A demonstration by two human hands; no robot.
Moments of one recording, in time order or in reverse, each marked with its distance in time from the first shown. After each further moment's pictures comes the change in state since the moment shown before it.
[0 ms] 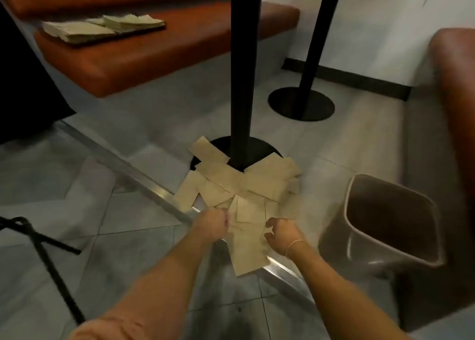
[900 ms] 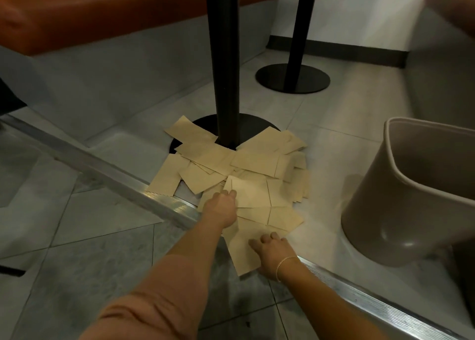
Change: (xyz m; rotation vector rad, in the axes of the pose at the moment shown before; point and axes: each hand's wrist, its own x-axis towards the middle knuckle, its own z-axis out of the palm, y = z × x) left_hand 0.125 -0.002 0.129 0.070 0.015 0.071; right_hand 0.079 0.037 0.176 -0.348 -0.136 -0.154
